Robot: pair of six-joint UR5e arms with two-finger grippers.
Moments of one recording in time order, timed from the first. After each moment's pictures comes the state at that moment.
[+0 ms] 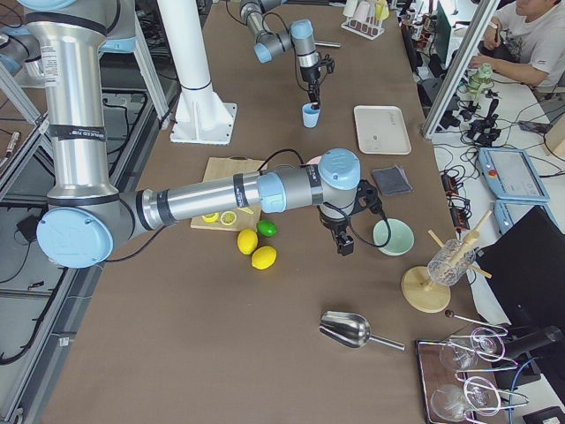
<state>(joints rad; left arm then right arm) -0.53 -2.33 -1.58 -1.88 -1.73 -1.16 1.50 -1.54 1.78 -1.57 2.42 -0.22</state>
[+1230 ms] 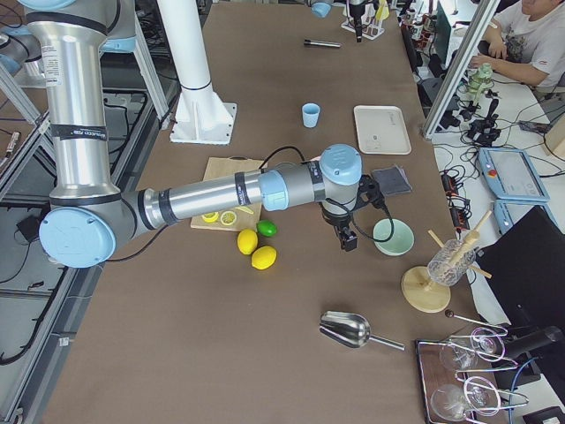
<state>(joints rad) -1.20 -2.00 -1.36 -1.90 -2.14 -0.63 1.50 -1.53 1.78 -1.52 2.42 -0.21</state>
